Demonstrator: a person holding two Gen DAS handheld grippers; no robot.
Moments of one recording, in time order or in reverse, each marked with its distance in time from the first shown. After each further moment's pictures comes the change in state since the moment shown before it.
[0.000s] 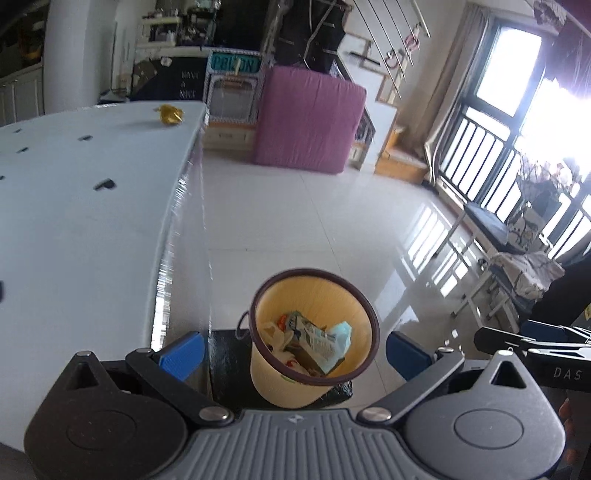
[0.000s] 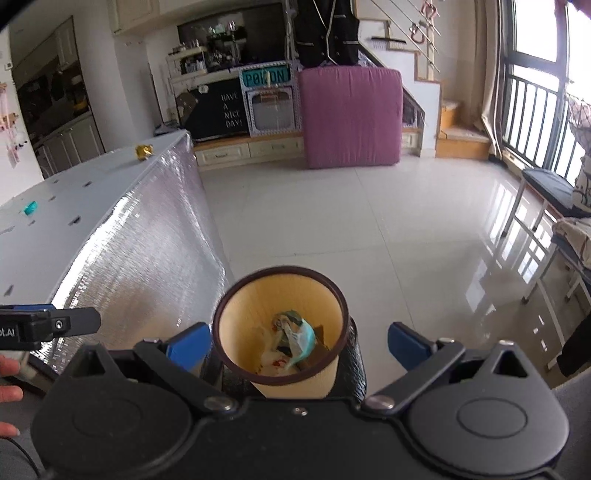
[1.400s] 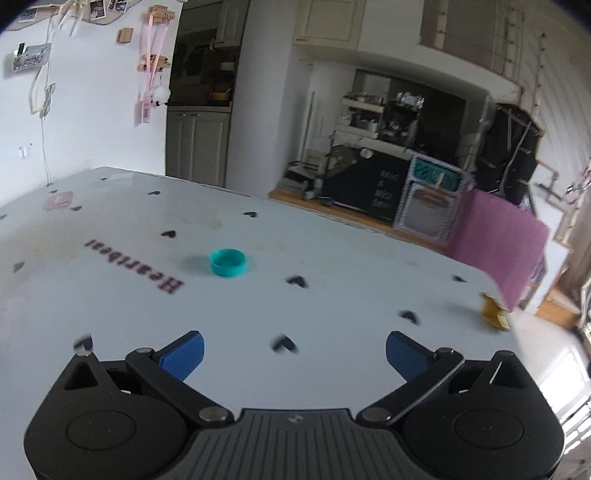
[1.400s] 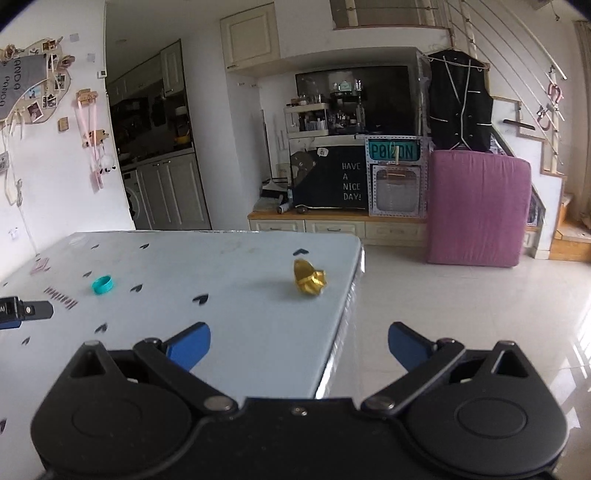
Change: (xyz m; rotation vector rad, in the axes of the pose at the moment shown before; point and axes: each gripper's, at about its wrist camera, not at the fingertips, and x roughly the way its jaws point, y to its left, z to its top) left arm -0.033 0.327 0.166 -0.276 -0.285 0.481; right arm 0.159 0.253 0.190 -0.179 -0.211 0.279
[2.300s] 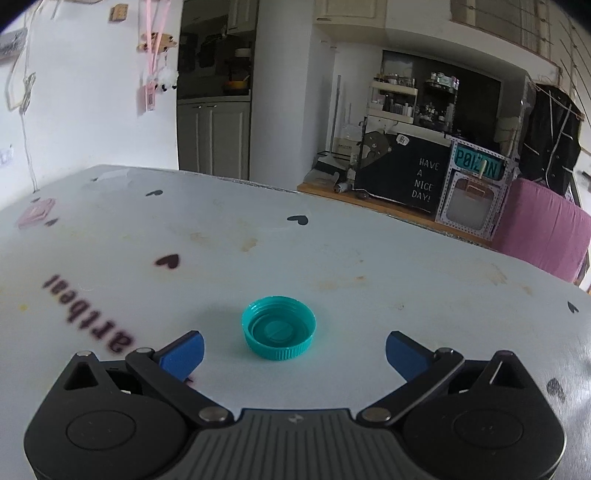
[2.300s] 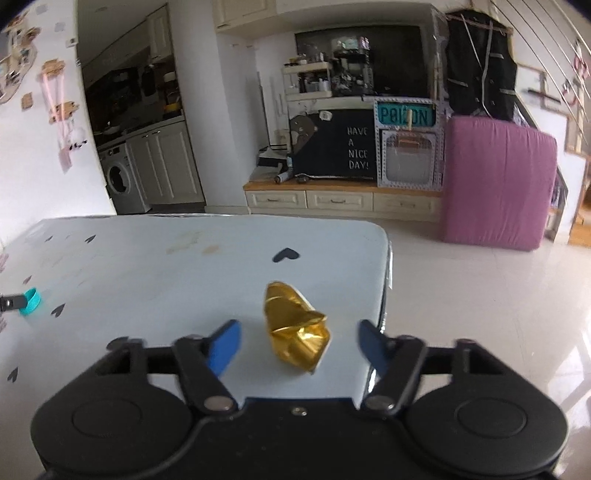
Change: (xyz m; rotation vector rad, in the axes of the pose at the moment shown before) left arm 0.171 0.056 0.043 0.013 0.021 0.076; right arm 0.193 -0.025 0.032 0.025 0.114 0.011
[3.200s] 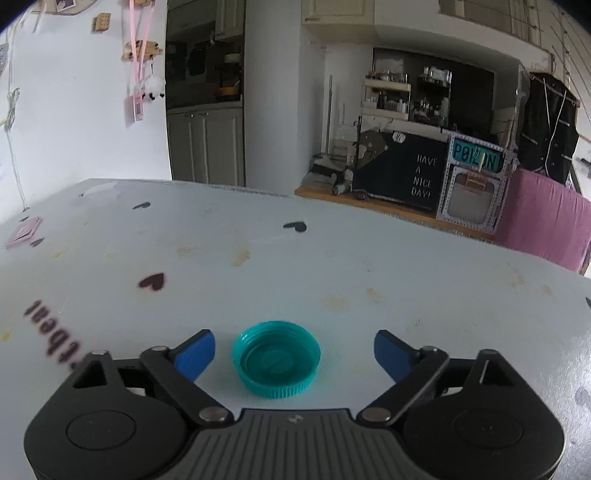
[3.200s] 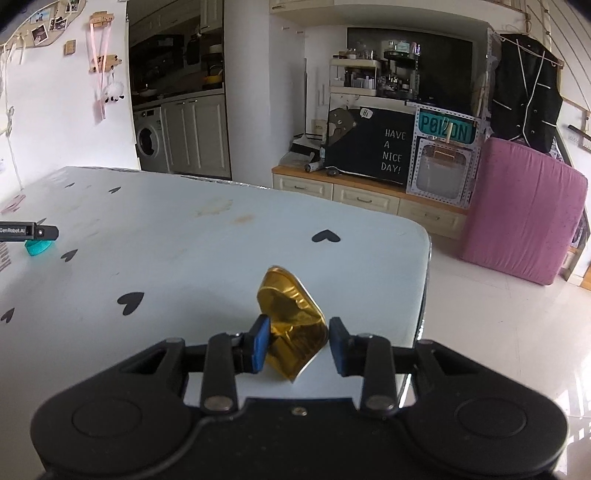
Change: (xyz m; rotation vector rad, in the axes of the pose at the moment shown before) left arm 0.031 -0.004 0.010 0.066 -0.006 0.014; right arm 0.008 0.027 -0.010 -0.195 0.029 0.044
